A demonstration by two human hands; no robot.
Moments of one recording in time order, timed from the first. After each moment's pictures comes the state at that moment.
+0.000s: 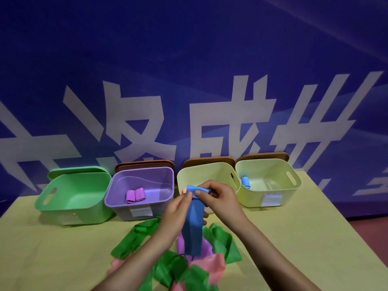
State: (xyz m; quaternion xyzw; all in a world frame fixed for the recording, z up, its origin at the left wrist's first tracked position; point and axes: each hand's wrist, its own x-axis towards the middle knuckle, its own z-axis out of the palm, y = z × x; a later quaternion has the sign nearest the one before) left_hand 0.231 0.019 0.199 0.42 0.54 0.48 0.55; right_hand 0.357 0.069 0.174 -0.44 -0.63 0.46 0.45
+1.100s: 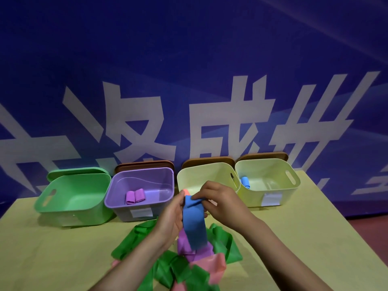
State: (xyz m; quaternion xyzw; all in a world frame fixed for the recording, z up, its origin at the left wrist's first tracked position) left_hand 0.218 0.030 0.186 0.25 0.47 0.50 0.68; right_hand 0.372 0.073 0.179 -0.37 -0.87 0.15 0.30
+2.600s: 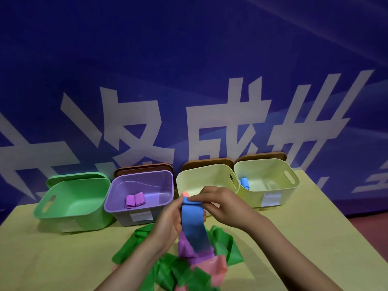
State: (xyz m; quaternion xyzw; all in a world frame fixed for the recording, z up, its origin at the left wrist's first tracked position) left_hand 0.213 0.032 0.179 0.28 0.45 0.50 0.68; right_hand 0.383 0.078 0.181 -0.31 -0.88 0.21 0.29
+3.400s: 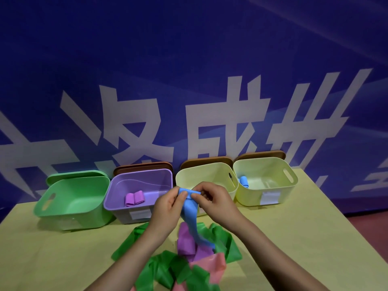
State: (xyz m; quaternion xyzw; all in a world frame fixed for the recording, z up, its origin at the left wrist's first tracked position) left_hand 0.206 0.041 0.171 0.58 0.56 0.47 0.37; right_hand 0.356 0.069 0.172 -0.44 -0.72 0.34 0.40
